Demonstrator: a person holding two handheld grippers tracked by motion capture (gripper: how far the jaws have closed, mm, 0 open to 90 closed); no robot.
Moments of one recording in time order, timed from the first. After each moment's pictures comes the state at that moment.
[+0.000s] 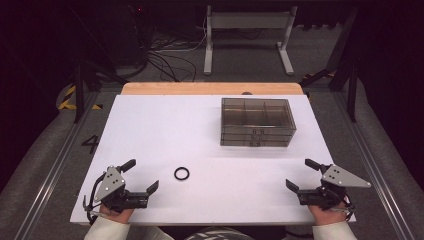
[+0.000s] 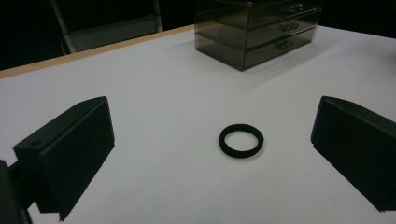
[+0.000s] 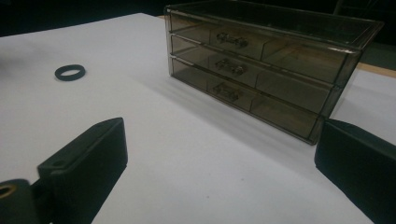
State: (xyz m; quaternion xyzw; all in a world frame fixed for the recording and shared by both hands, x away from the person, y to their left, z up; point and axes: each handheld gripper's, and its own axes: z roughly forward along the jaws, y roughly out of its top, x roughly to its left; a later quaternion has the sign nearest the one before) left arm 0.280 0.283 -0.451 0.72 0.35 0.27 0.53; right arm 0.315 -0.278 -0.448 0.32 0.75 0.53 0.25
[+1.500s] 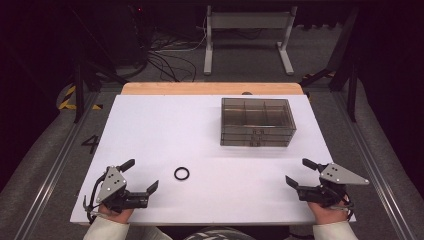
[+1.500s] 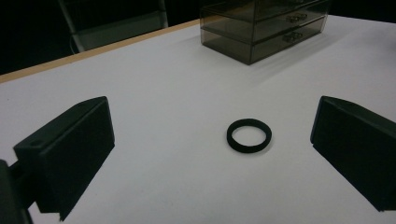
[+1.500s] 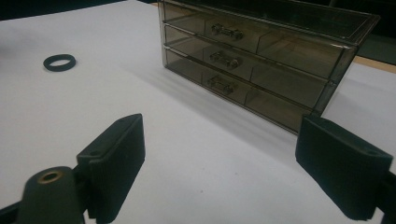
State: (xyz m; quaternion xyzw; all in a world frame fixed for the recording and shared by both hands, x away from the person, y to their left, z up) left arm 0.279 0.282 -0.450 0.73 0.35 0.28 0.51; right arm 0.317 -0.275 -0.442 0.33 0.76 0.50 0.25
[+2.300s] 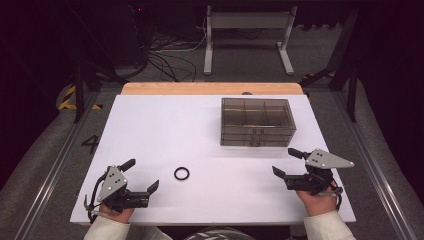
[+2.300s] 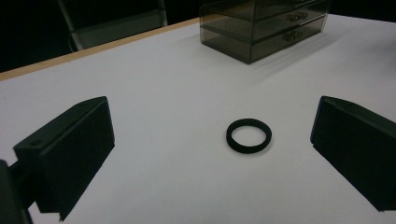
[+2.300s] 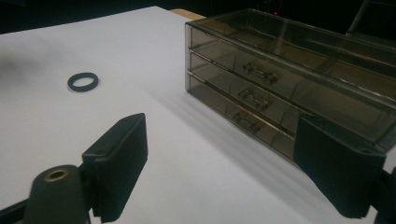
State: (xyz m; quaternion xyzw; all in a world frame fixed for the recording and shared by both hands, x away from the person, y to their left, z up) left arm 0.281 0.280 -0.451 0.73 0.35 0.28 0.51; right arm 0.339 -0.239 -0.413 0.29 0.78 0.50 0.23
